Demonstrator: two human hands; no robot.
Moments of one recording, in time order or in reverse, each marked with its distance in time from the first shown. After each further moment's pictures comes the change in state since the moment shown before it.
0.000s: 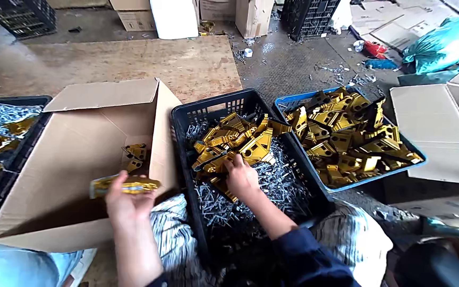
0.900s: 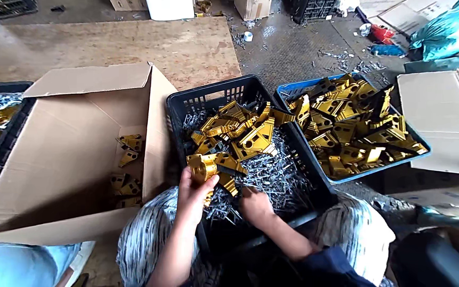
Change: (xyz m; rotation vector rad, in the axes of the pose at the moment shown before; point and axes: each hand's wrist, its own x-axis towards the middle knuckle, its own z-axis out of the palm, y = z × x) left_hand -0.060 -0.089 0.010 0.404 -0.705 0.055; right_hand -0.071 0.053 0.063 -0.081 -0.264 -0.111
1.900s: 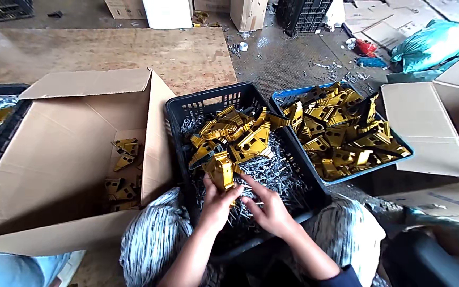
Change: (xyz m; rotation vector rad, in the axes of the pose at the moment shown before) left_hand -0.021 -0.020 0.039 -0.344 -0.171 -0.100; right_hand -0.044 0.006 -0.033 0.574 0.604 -0.354
